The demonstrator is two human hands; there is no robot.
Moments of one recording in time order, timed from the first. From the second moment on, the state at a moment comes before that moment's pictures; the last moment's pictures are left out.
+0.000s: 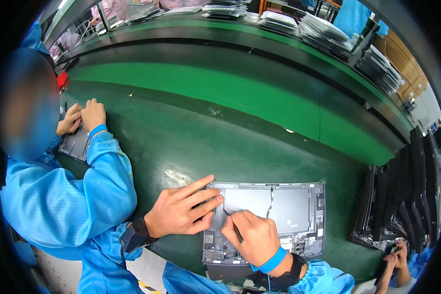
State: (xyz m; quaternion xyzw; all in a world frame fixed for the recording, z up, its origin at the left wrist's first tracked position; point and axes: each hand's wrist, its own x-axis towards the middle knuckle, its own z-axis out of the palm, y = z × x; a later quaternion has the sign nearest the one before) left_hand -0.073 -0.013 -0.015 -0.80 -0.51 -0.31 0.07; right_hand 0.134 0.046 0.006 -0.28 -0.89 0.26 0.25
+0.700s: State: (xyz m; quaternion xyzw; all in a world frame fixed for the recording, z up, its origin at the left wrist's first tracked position) left_hand -0.071 -0.018 -0.017 -0.80 -0.51 -0.32 0.05; right_hand 0.152 0.024 0.032 -0.31 -0.85 0.30 0.30
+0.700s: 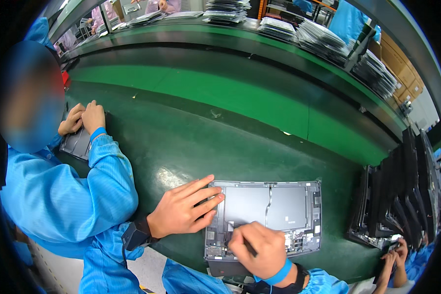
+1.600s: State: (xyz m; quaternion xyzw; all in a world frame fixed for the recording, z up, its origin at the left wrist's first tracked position) left_hand -0.066 -0.041 -0.008 -0.82 -0.48 -0.29 -0.07; right_hand 0.155 0.032 0.032 -0.26 -0.91 0.27 0.18
